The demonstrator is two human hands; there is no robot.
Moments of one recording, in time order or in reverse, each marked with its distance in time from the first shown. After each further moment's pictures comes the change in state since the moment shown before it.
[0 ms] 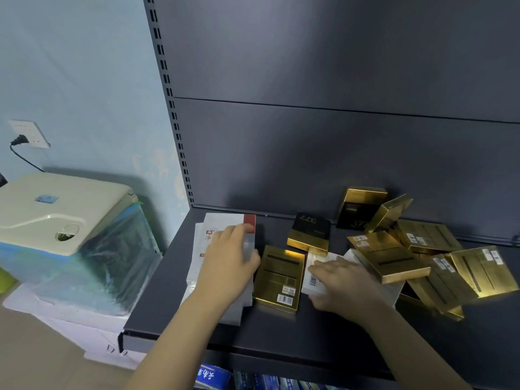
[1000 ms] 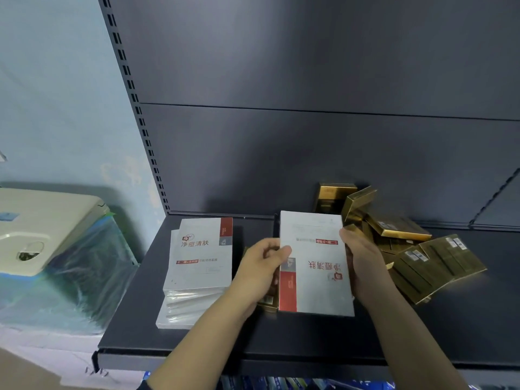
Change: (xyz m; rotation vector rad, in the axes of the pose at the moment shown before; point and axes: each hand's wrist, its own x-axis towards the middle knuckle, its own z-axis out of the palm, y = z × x) left_hand 0.000 0.045 0.059 -0.913 -0.393 -0.291; right_hand -0.020 0.015 -0.051 1.582 0.493 0.722
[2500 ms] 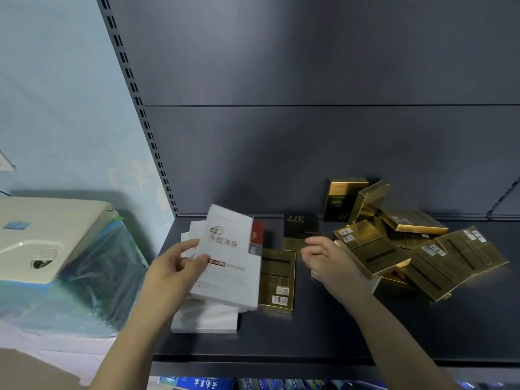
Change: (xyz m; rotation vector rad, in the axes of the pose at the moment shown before) left_hand -0.050 0.013 -0.130 0.249 0.385 0.104; right_hand 0.000 0.037 0.050 -0.362 -0.210 -0.012
